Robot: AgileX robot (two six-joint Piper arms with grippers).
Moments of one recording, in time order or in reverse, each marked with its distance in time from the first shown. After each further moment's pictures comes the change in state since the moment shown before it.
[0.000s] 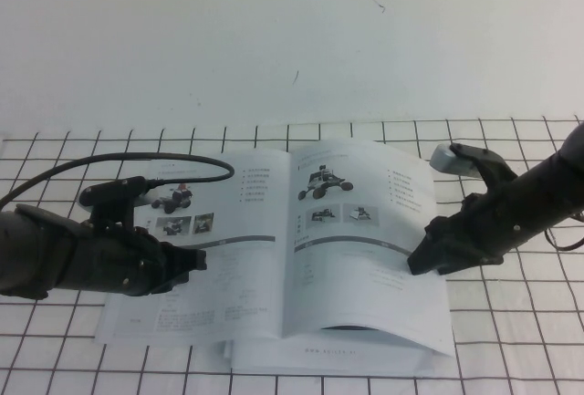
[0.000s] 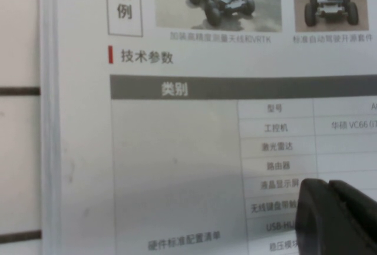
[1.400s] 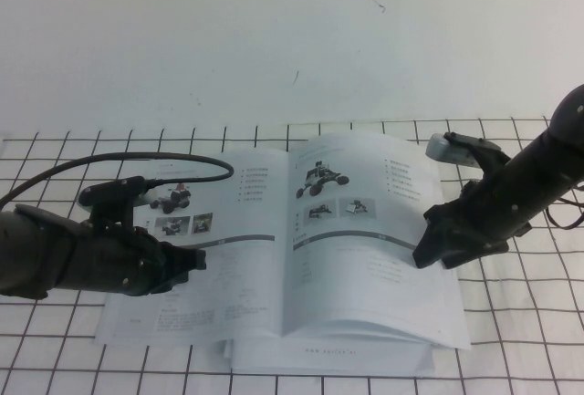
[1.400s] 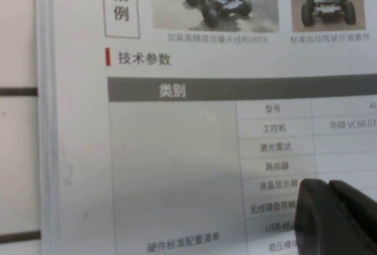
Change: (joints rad) right arm 0.004 0.038 -0.141 -0.172 0.127 0.215; left arm 0.000 0.000 0.000 -0.003 0.000 0.004
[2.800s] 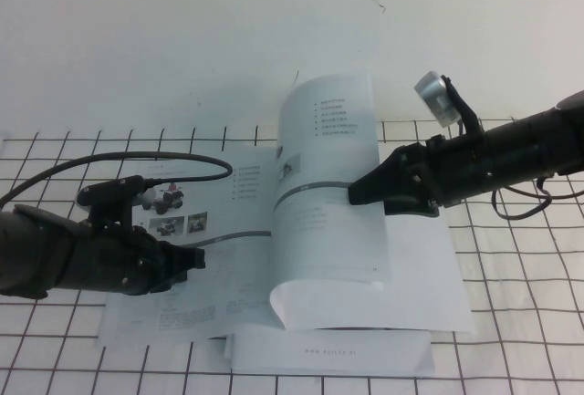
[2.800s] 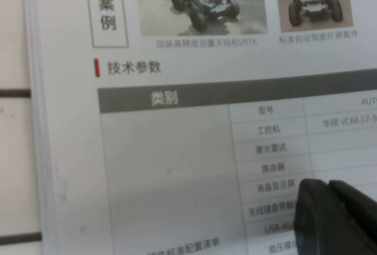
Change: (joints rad) right arm 0.000 0.001 0.000 0.631 0.158 -0.381; left arm 0.002 0.000 0.000 -0.012 -0.005 0.006
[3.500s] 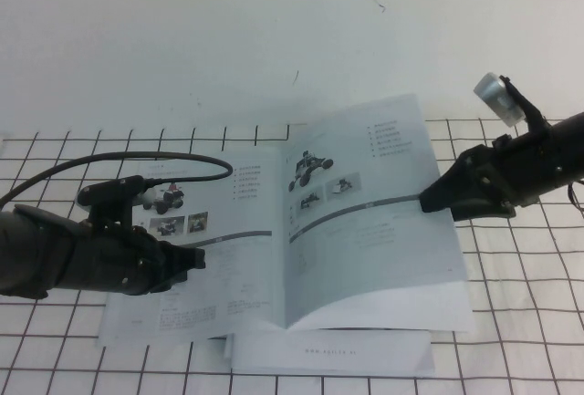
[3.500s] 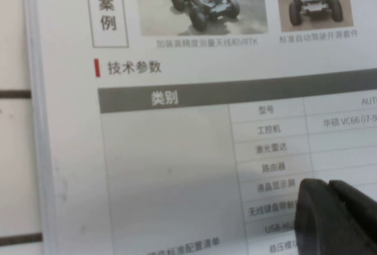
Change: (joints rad) right arm -0.146 -0.036 0.000 -0.227 0.035 0.105; left arm 0.000 0.000 0.000 0.000 0.000 0.004
